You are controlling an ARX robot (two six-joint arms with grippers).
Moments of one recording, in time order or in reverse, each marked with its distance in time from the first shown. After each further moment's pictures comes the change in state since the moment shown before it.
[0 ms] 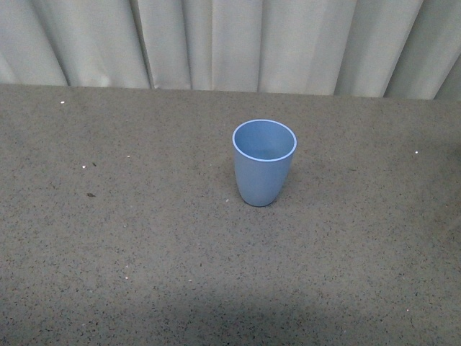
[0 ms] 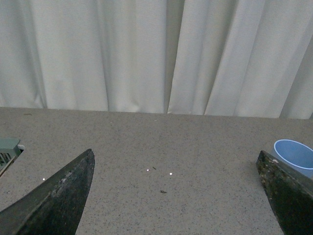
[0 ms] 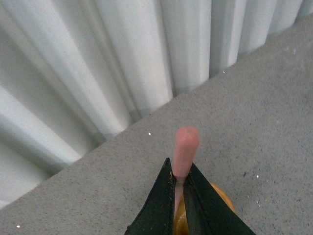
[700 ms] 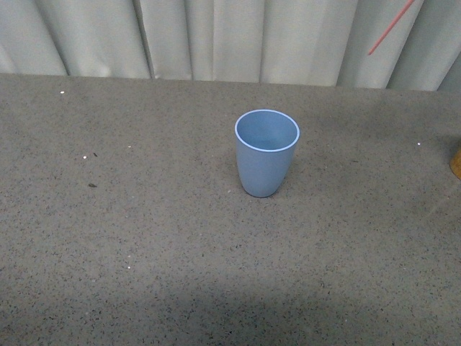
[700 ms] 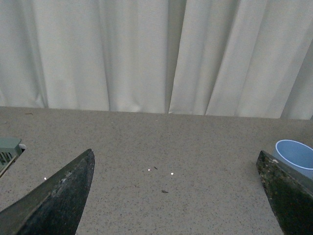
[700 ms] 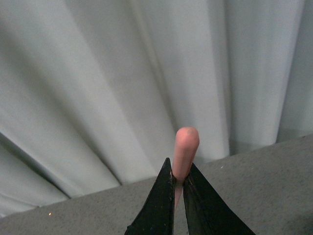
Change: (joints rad) left arm 0.000 0.000 0.000 0.000 0.000 0.000; right arm 0.318 0.034 0.114 0.101 -0.116 0.011
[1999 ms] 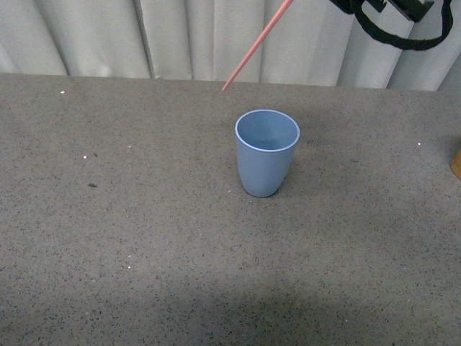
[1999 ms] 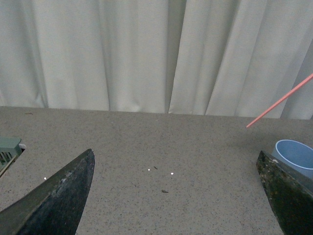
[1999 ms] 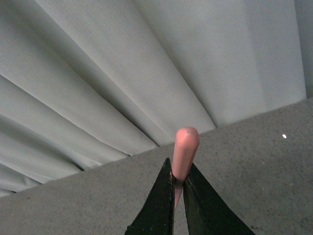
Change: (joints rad) left arm 0.000 0.000 0.000 0.000 0.000 0.000; right arm 0.263 0.220 0.049 0.107 -0.009 0.307
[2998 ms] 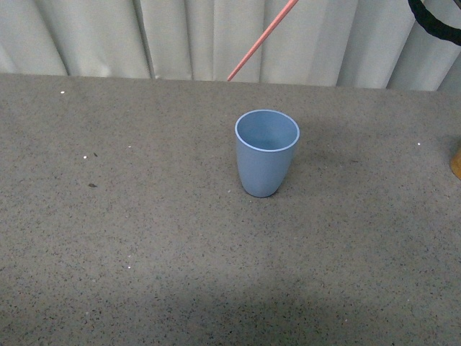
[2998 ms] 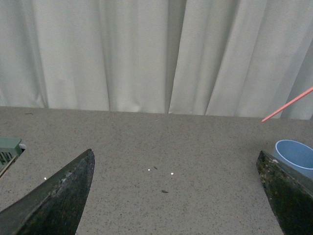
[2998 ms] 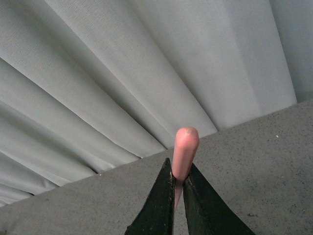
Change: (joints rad) left arm 0.000 0.000 0.000 0.000 0.000 0.000; right arm 0.013 -0.193 -0.195 0.072 0.024 0.014
